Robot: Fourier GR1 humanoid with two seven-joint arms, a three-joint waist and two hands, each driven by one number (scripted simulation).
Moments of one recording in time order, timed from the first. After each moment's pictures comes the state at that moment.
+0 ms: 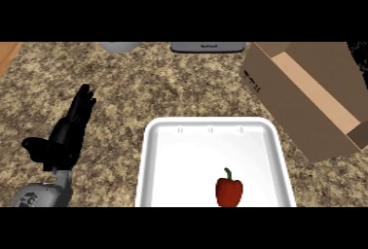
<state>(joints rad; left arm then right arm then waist) -0.12 0.29 -0.14 -1.55 0.14 0.21 0.00 -0.39 -0.54 -0.05 -1.68 -0.13 0.03 0.09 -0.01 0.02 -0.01</state>
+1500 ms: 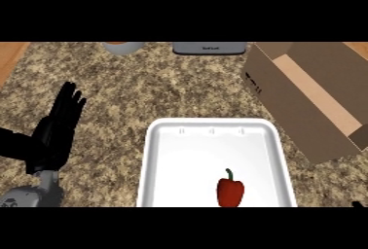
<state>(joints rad) -0.10 0.27 -0.05 -1.65 0.26 0.24 0.17 0.84 -0.36 0.20 -2.34 0.54 -0.22 0.46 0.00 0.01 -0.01</state>
